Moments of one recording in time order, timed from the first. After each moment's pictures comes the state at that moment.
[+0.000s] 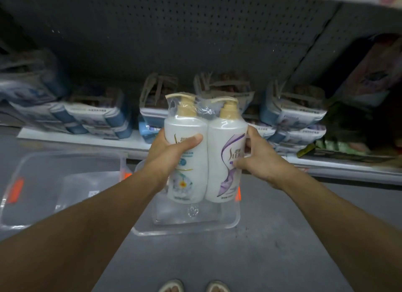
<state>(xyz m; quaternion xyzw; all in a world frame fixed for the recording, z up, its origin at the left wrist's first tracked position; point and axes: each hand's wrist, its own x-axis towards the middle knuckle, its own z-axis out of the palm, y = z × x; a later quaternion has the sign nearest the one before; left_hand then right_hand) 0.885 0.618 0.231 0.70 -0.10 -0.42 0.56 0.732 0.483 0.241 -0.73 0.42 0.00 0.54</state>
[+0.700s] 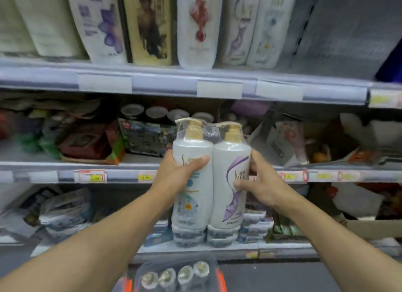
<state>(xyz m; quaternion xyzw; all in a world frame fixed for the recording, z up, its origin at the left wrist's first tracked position) 0.896 0.587 0.595 0.64 -0.27 -0.36 0.63 0.719 0.481 0.603 -0.79 0.36 -0.20 0.46</state>
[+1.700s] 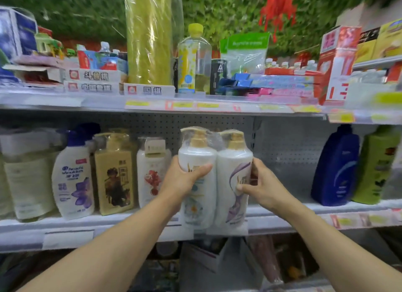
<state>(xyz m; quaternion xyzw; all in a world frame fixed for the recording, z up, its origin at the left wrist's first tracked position) 0.876 0.449 0.866 0.54 -0.46 -0.25 0.66 0.691 0.360 0.871 -0.80 0.32 -0.36 0.35</state>
